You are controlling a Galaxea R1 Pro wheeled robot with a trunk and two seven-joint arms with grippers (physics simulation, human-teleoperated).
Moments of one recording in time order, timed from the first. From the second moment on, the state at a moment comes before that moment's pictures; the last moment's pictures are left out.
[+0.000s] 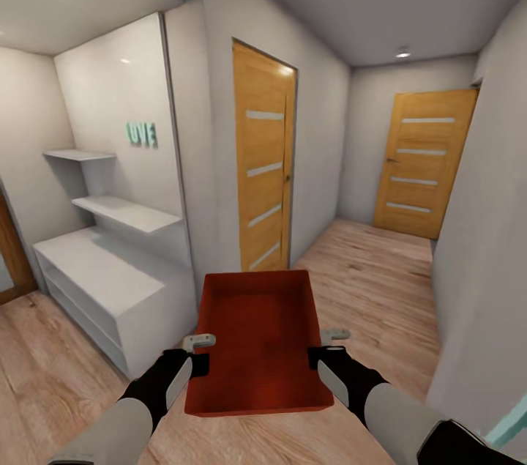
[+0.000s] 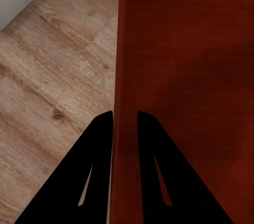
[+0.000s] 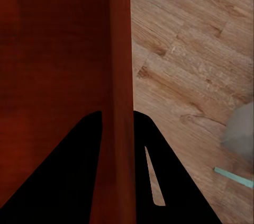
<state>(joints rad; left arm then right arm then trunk) -0.67 -0.08 0.00 -0.43 0.11 0.45 0.13 -0.76 0.07 0.64 -0.28 -0.62 0.23 -0.33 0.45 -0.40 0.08</state>
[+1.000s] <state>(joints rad) -0.67 -0.08 0.00 -0.43 0.11 0.45 0.14 -0.76 0.07 0.65 -0.28 -0.62 0.23 -0.33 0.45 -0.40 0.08</state>
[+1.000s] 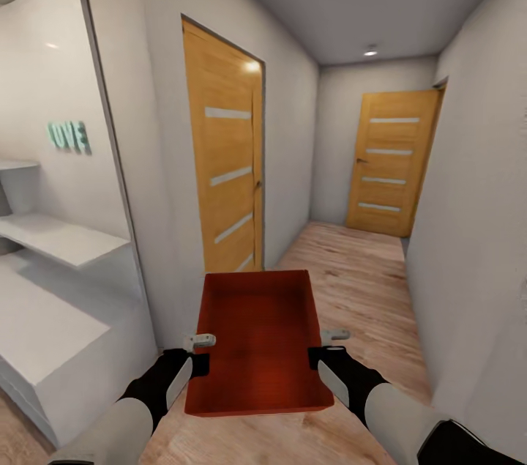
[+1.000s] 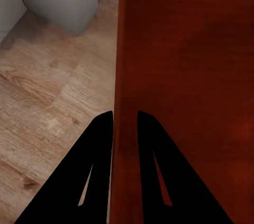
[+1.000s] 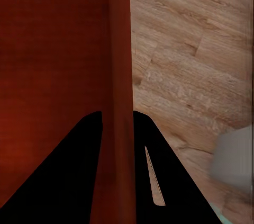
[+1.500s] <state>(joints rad) -0.67 -0.08 0.00 -0.43 0.11 0.45 0.14 -0.76 0.07 0.65 -0.28 -0.62 0.23 -0.33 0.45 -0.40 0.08</state>
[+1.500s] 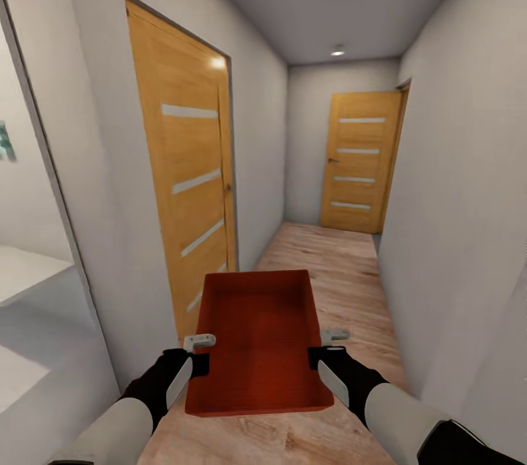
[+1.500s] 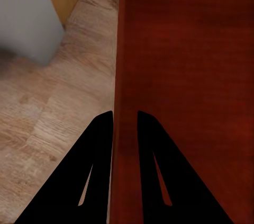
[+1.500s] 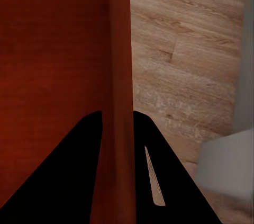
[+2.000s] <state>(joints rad) -0.67 -0.08 0.00 -0.43 0.11 0.45 0.13 -0.76 0.07 0.64 -0.28 -0.62 0.23 -0.33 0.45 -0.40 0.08</state>
